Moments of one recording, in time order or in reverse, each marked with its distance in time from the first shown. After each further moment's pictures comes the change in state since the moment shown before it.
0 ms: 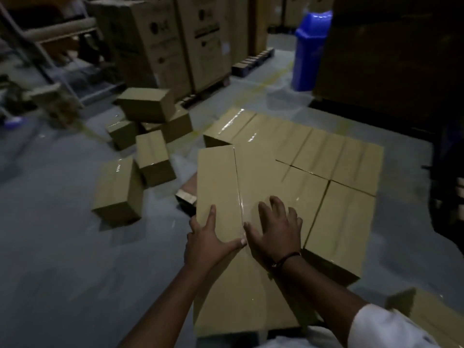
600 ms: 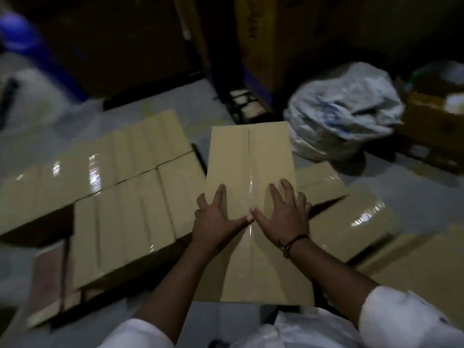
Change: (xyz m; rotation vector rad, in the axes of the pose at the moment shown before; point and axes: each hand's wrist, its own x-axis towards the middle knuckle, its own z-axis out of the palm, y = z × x) left_hand -0.169 0.333 0.240 0.182 -0.513 0.821; right_hand -0.242 0.349 -0.117 0.025 0.292 0.989
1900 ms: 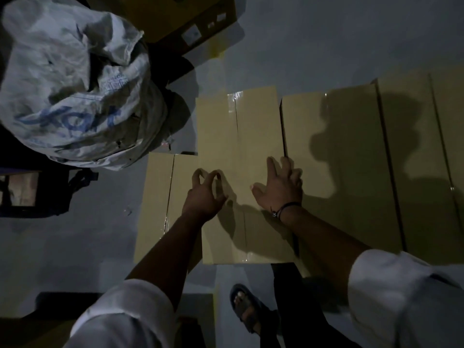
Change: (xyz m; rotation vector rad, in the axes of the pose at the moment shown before) left_hand 0.252 0.297 0.531 0.685 -0.894 0.840; right_hand 0.104 0.501 0.140 0.325 0.019 1.171
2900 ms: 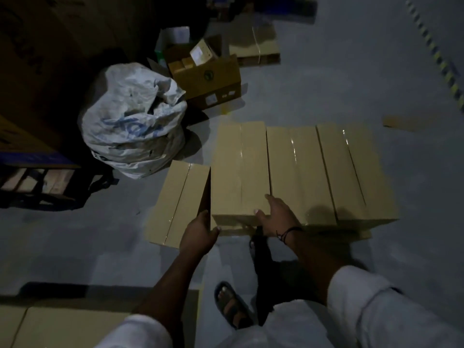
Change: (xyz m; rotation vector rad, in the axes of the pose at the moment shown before) left_hand -0.376 -0.027 0.029 -0.278 0.220 -0.012; right_hand -0.333 0.021 -0.050 0.236 0.006 -0.147
